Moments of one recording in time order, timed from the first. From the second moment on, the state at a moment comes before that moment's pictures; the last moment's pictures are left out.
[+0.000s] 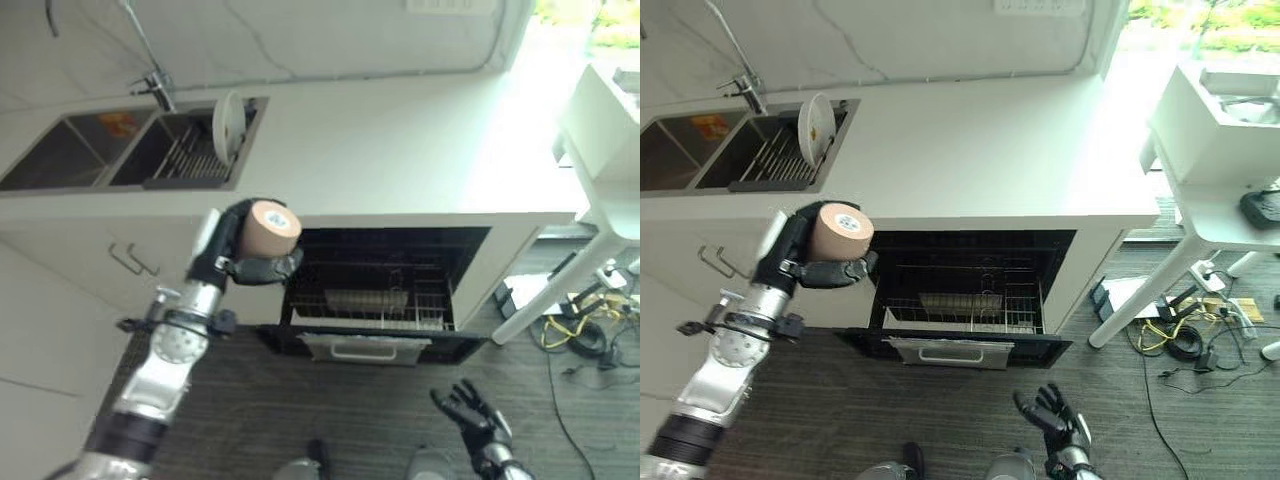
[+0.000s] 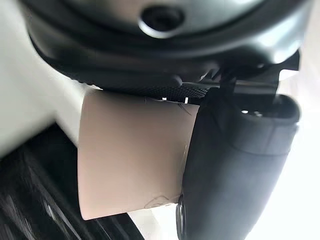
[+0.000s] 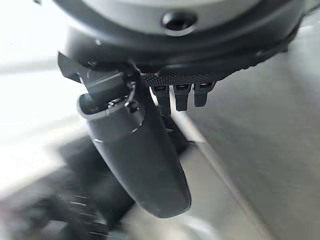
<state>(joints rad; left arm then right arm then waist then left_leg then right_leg) -0.15 0.50 -0.16 0.04 -0.32 -0.16 0.05 0.15 -0.20 -0.08 0.71 0.75 -0.31 0.08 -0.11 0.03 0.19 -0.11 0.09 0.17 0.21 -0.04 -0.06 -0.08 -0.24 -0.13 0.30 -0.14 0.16</state>
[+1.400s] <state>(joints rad) -0.07 0.18 -0.36 0.08 -1.04 -0.23 0.20 -0.02 -0.50 0.32 -0.22 0.47 -0.18 0.18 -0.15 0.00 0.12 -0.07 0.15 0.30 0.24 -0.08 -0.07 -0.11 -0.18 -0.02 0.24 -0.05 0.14</state>
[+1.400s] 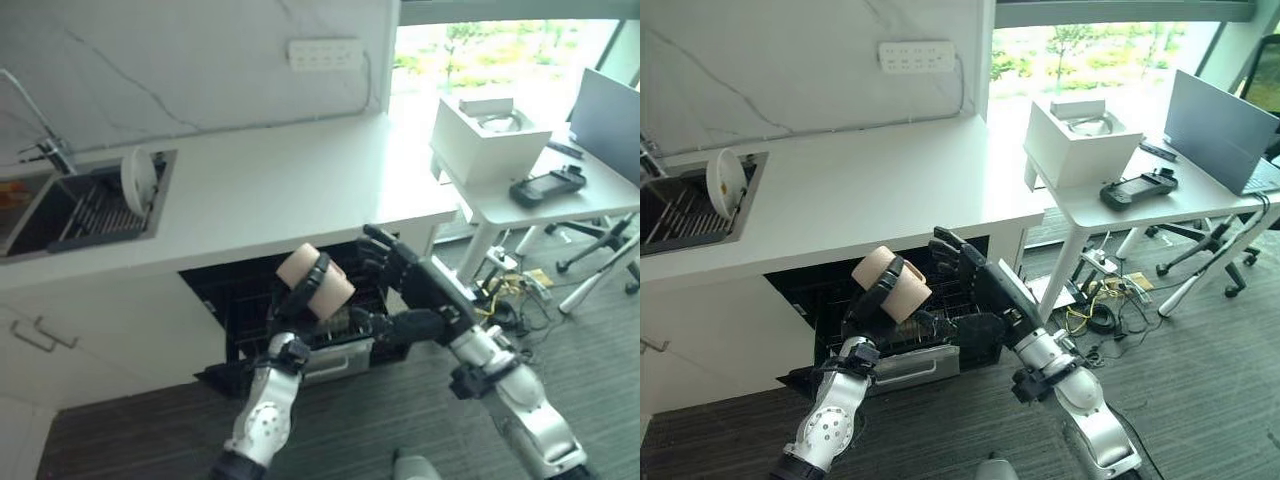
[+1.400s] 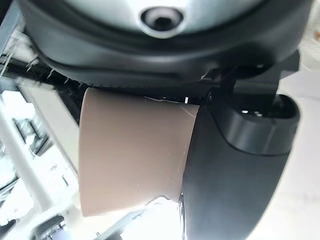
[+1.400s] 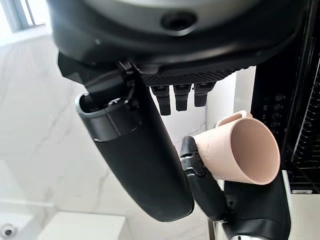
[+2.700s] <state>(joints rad) -0.16 0.19 -0.40 0.33 -0.72 -0.35 0.24 -0.31 -0.39 0.57 0.13 0.43 0.02 -0.05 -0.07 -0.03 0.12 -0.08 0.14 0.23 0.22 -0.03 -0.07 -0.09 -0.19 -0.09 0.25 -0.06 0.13</state>
